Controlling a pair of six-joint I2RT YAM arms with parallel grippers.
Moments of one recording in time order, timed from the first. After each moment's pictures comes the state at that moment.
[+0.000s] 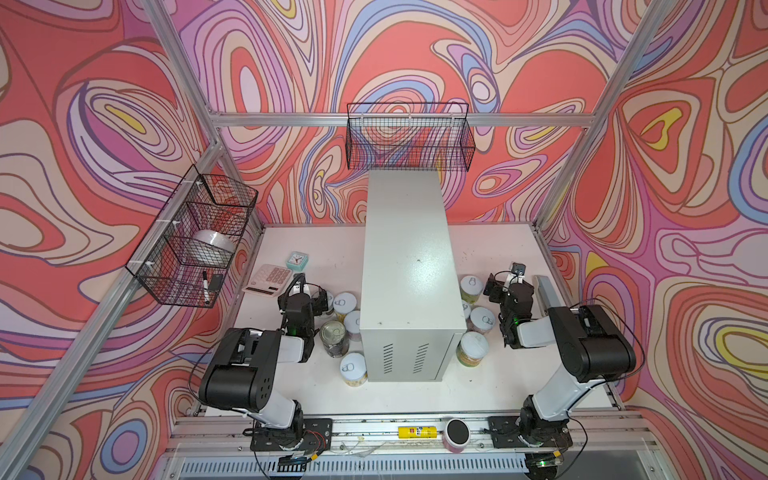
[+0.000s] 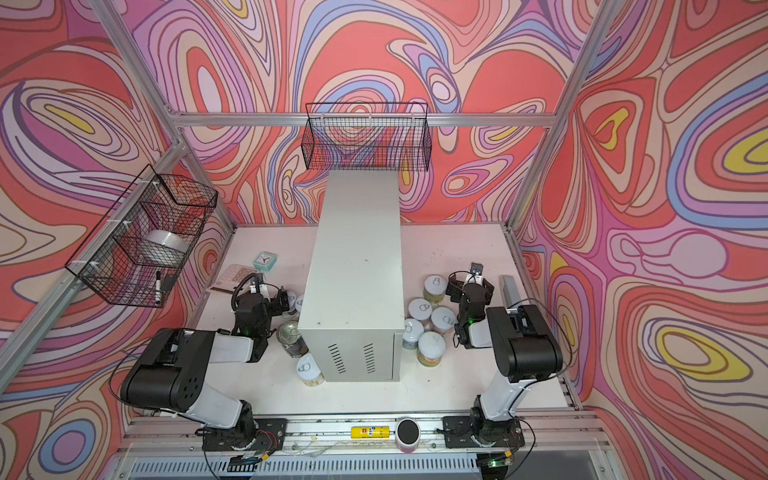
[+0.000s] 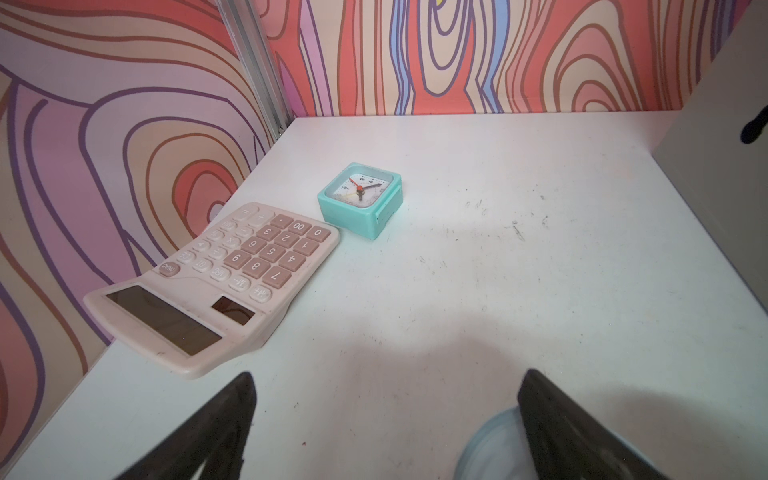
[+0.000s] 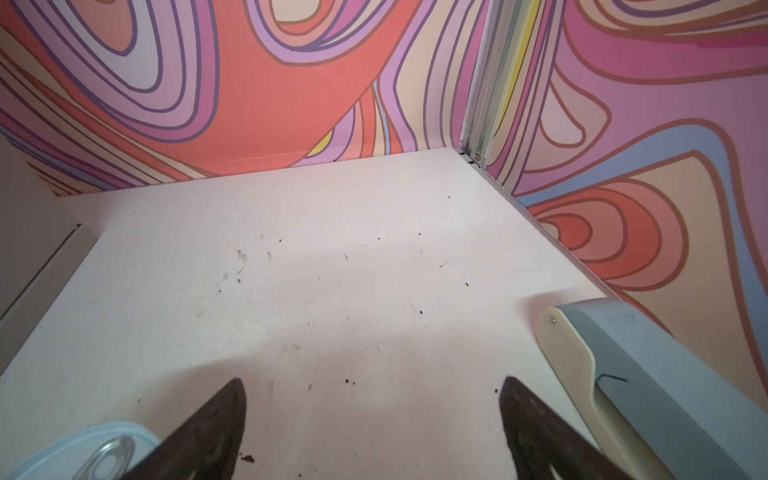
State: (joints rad) left arm -0.08 1.55 0.35 0.86 -0.31 -0.02; right arm 0.04 1.72 0.46 0.99 0.27 0.08
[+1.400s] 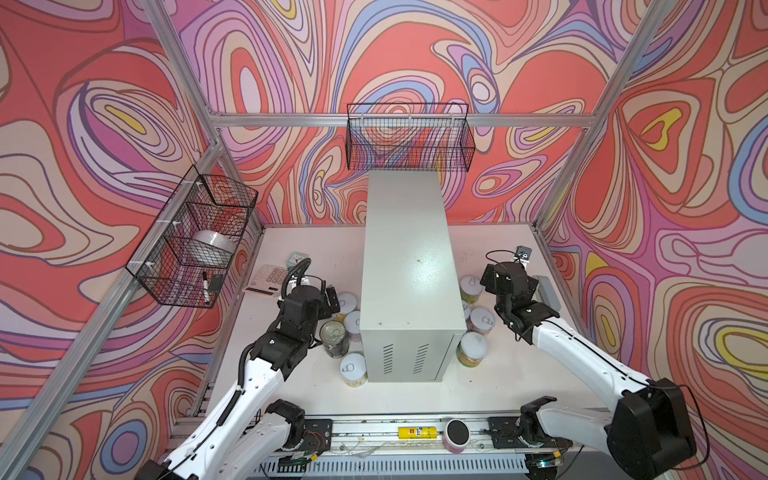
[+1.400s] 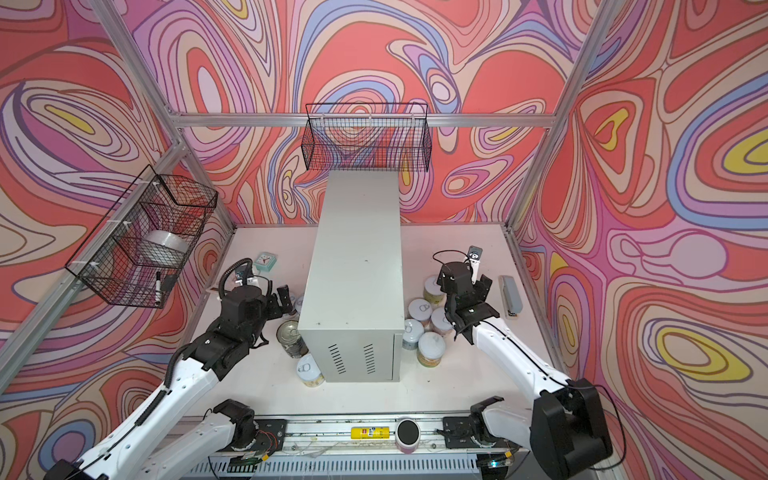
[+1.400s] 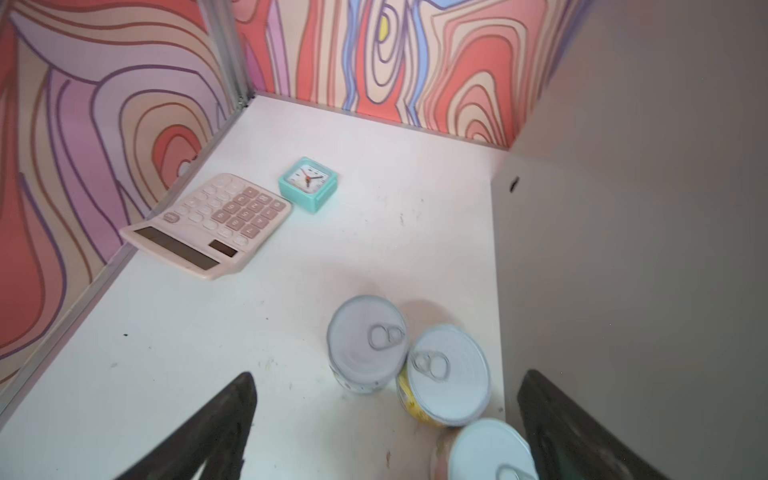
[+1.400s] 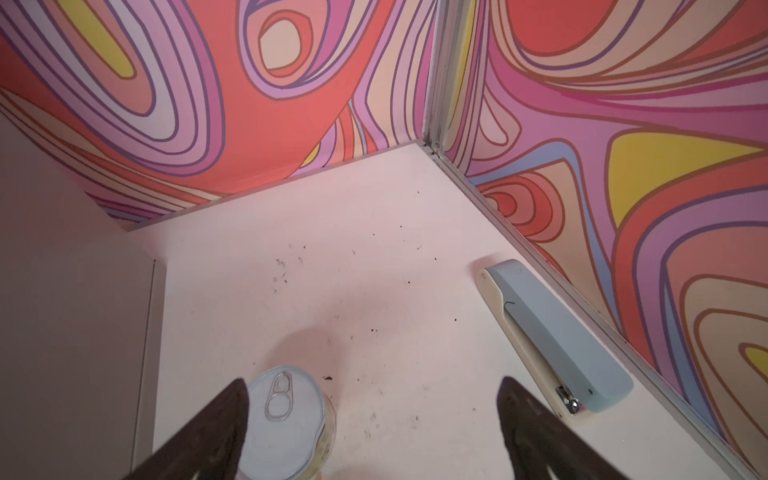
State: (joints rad) left arm -0.42 0.82 0.69 -0.40 -0.43 -0.42; right arm 0.32 1.17 0.78 -0.15 0.63 0.40
